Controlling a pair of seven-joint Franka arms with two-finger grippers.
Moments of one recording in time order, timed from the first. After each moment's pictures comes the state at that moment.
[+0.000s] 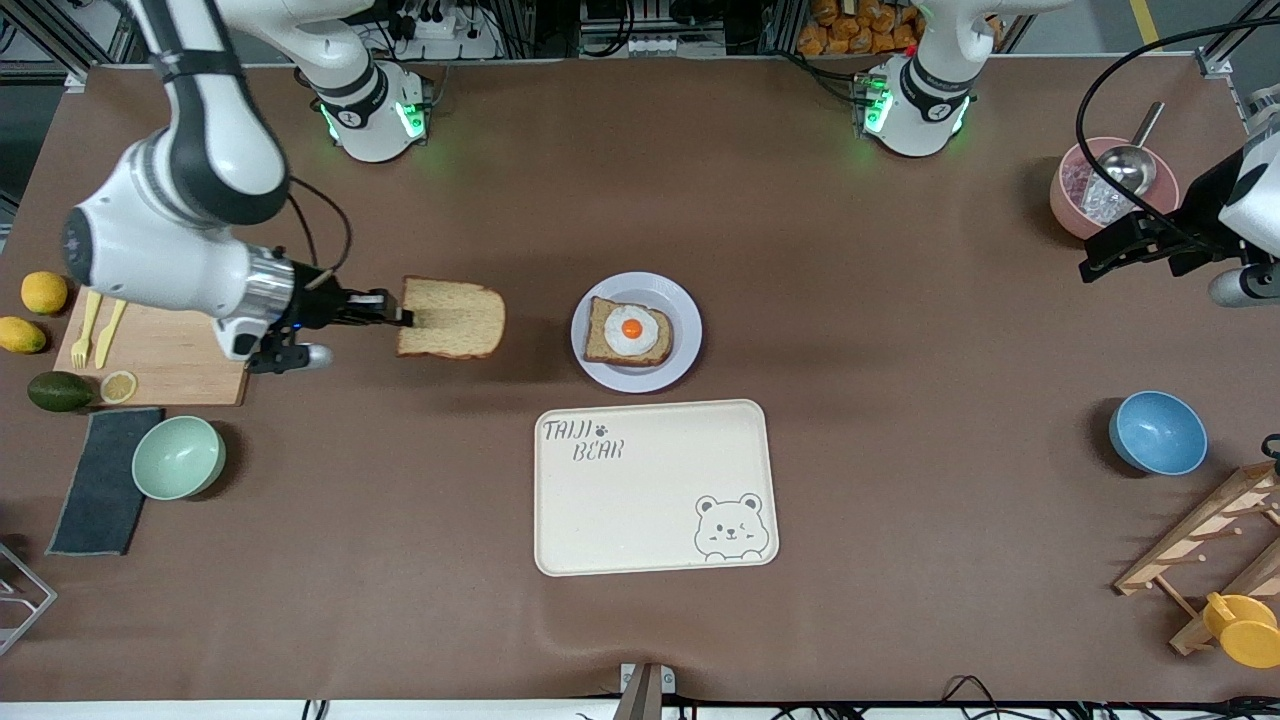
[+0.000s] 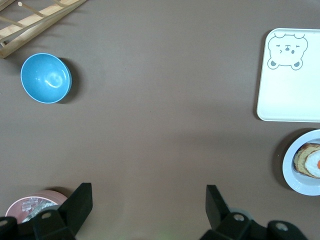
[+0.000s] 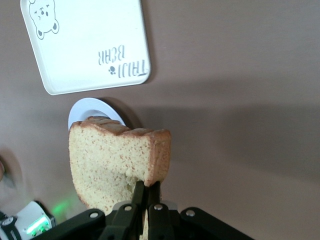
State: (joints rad) left arm -0.04 0.05 -0.02 -1.50 -0.02 1.52 -0.14; right arm 0.23 0.08 -0.03 -2.09 0.61 2.03 -0.06
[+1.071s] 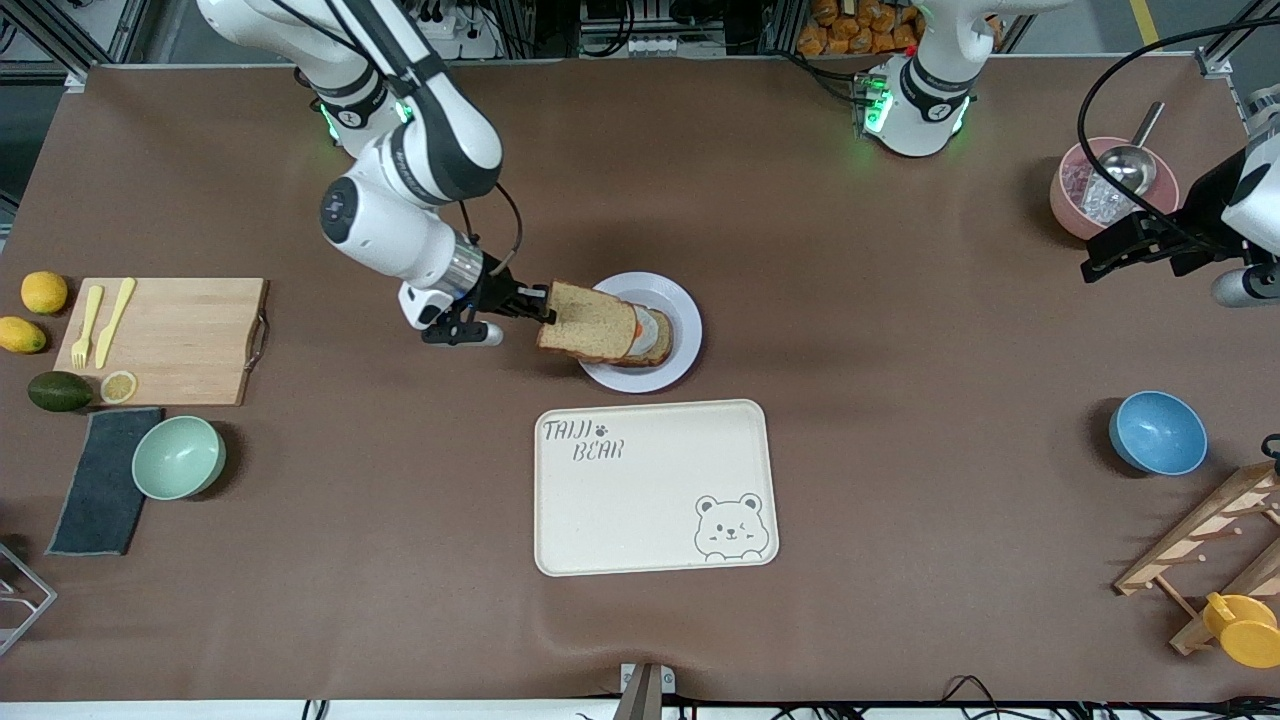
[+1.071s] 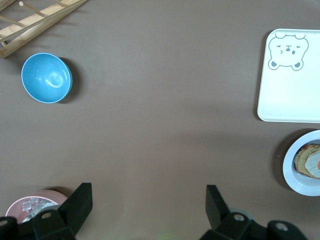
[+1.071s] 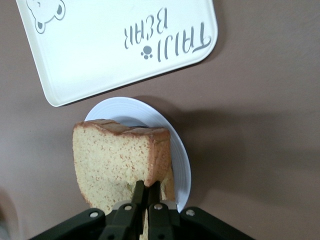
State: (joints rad) left arm -0.04 0.05 -0.02 -1.50 -0.02 1.52 -0.14; right arm 0.63 0.21 -0.03 -2.21 0.86 2.55 0.08
